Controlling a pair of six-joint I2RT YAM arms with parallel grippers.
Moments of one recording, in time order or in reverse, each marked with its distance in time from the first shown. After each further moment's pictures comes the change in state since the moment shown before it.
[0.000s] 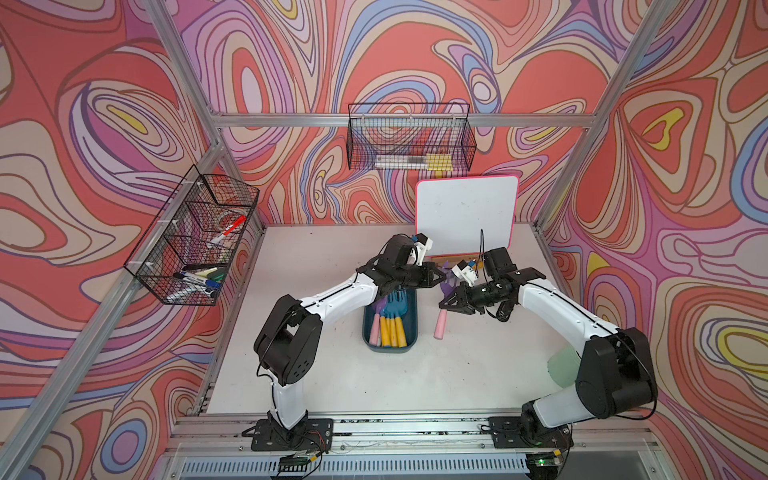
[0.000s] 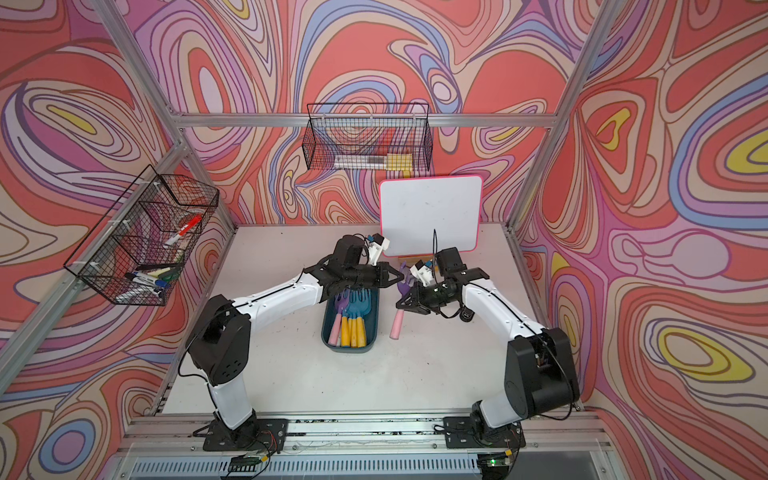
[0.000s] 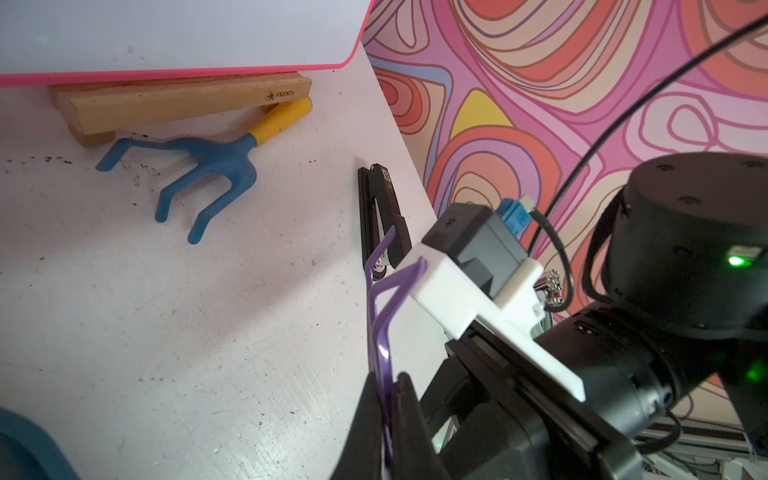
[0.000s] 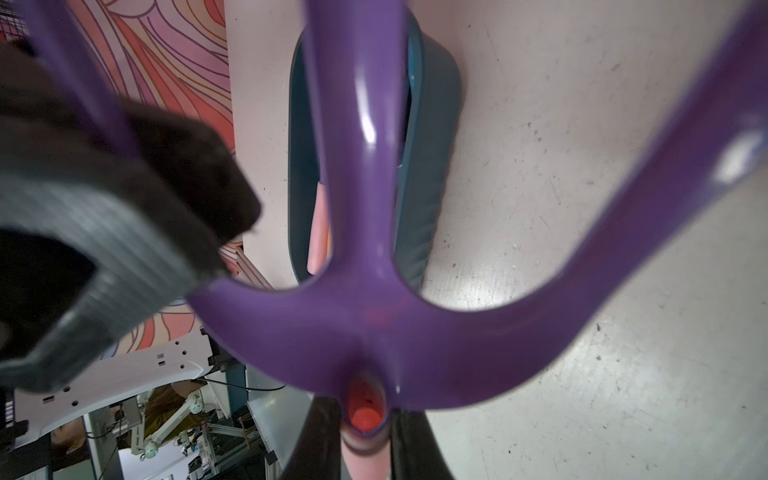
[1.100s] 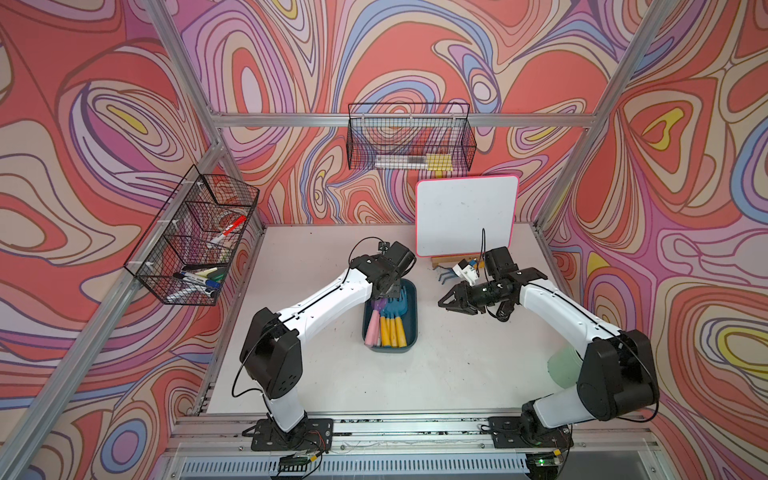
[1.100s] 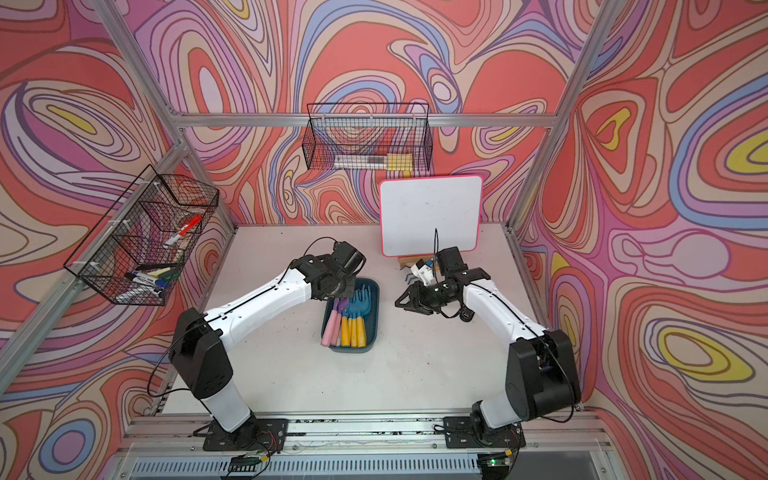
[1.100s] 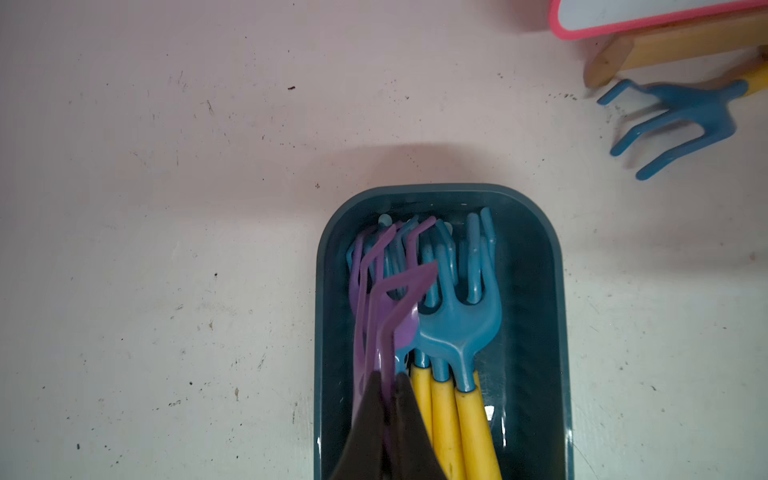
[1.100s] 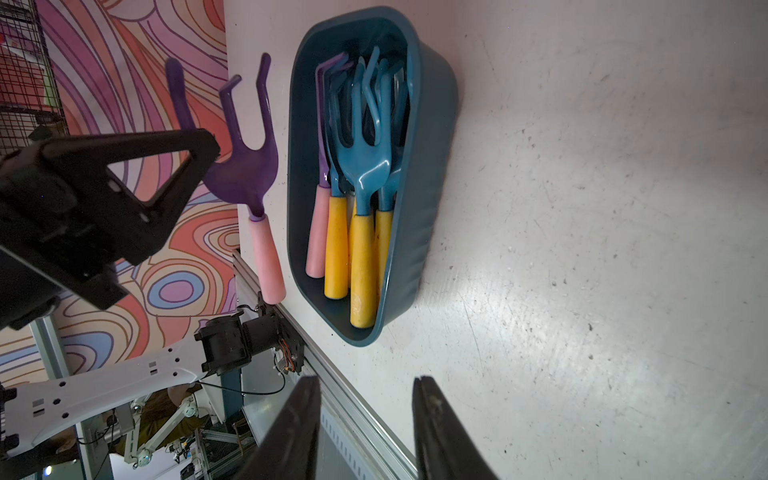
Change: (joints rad) left arm -0.046 -0.094 0.132 -0.853 -0.911 0.106; right arm 0.000 -0.012 0.000 -0.003 0.008 0.006
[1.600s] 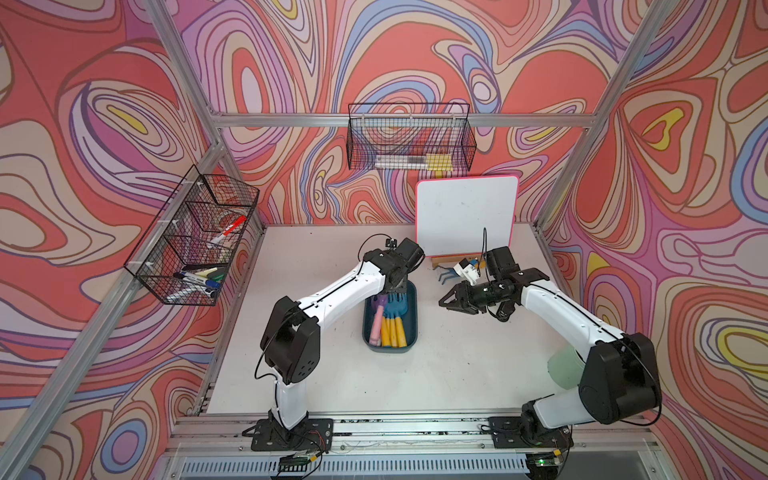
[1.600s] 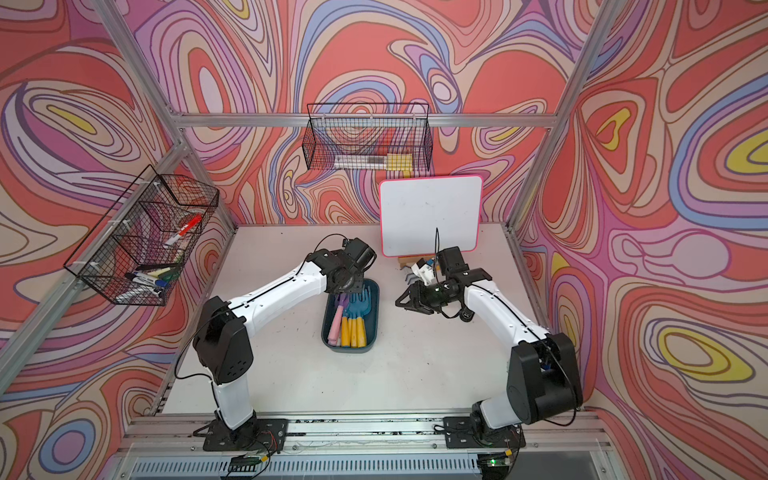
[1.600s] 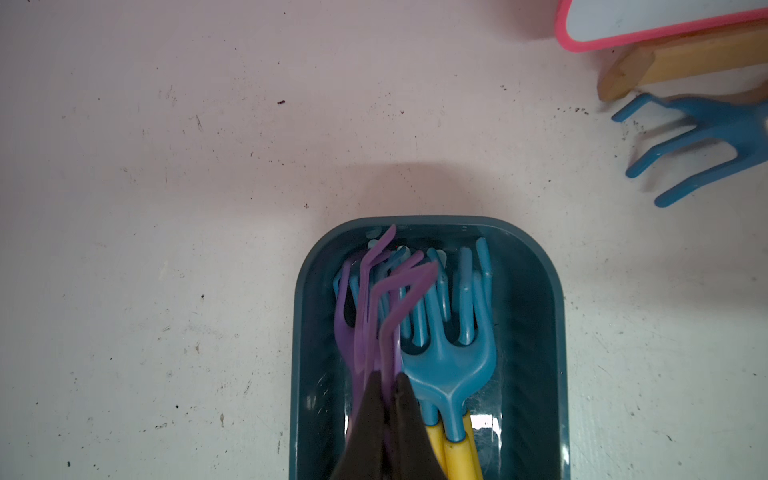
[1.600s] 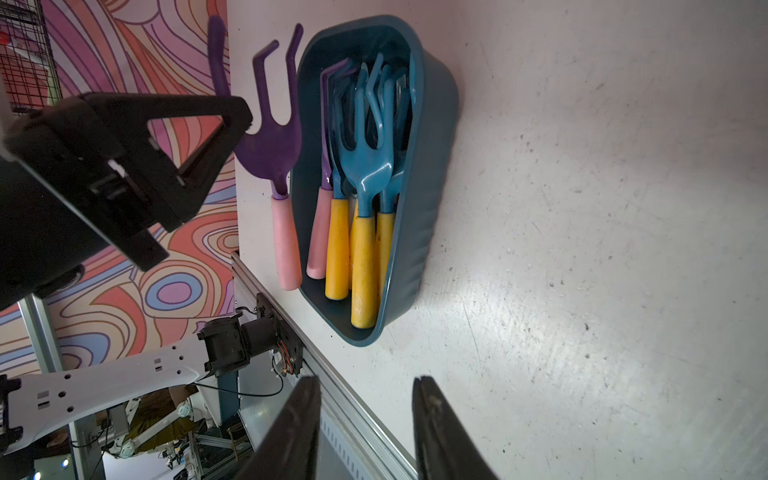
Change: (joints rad) left arm -0.005 0.139 0.127 -0.027 -0.020 -0.012; right arm 0.000 -0.018 -0.001 0.000 0.010 0.000
